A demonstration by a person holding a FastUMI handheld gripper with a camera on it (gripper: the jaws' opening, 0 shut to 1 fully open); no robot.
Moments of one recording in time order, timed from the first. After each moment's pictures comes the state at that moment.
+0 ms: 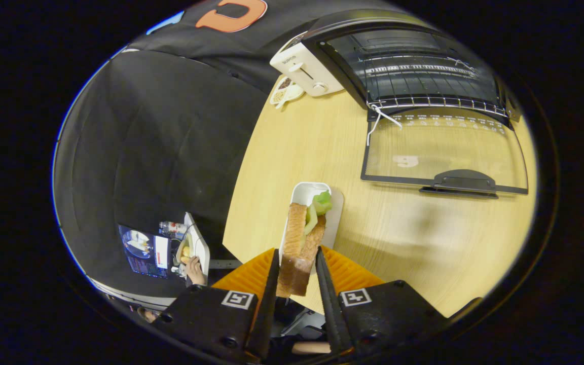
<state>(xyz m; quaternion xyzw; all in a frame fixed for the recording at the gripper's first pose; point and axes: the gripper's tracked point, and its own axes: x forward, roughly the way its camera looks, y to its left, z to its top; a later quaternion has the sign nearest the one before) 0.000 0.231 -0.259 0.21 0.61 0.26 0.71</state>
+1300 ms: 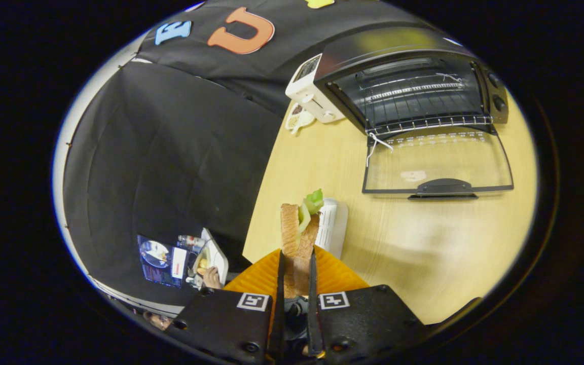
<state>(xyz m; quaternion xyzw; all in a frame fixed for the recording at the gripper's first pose) -0.005 0.206 -0.192 0.28 0.54 0.28 0.74</state>
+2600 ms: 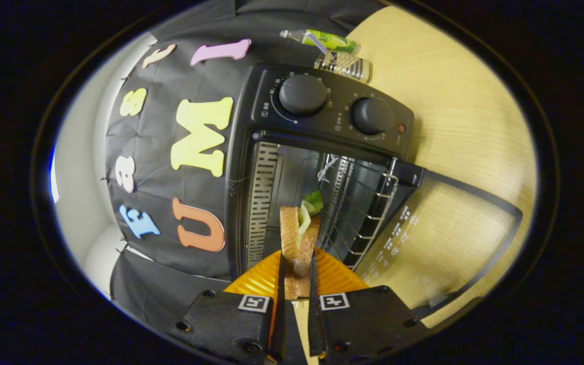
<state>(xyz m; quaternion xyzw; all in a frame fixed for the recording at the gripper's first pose) 0.217 0.045 -0.255 0.61 0.14 0.00 0.78</state>
